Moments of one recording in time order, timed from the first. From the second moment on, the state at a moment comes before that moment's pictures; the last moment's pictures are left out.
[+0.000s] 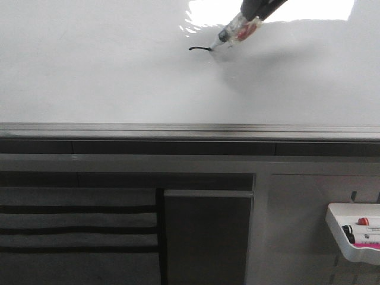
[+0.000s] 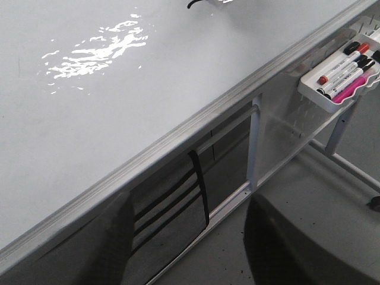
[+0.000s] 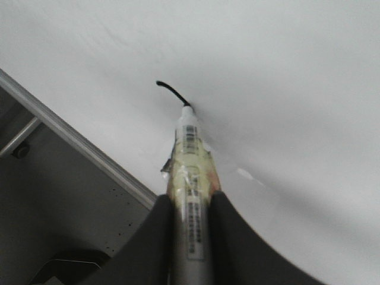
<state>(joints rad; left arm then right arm) -0.36 0.77 -0.66 -0.52 0.59 0.73 0.37 1.51 -1.40 0.23 0.82 -0.33</state>
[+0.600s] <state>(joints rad) -0.36 0.76 -0.66 -0.52 0.59 0.73 0.40 1.50 -1.27 0.21 0.84 -0.33</state>
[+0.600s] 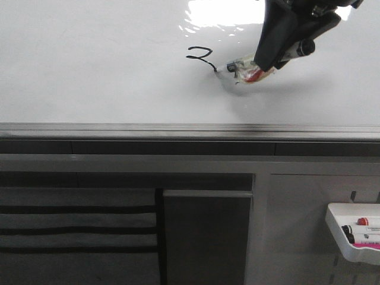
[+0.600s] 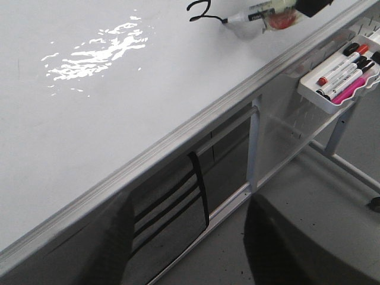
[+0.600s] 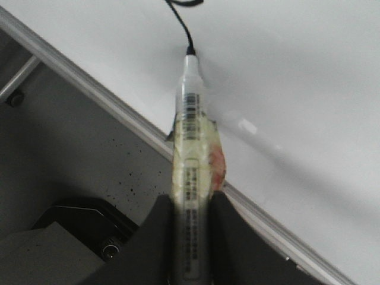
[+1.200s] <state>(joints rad) -0.36 0.76 -0.66 -0.52 0.59 0.73 0.60 1.36 -1.19 0.22 0.72 -0.42</state>
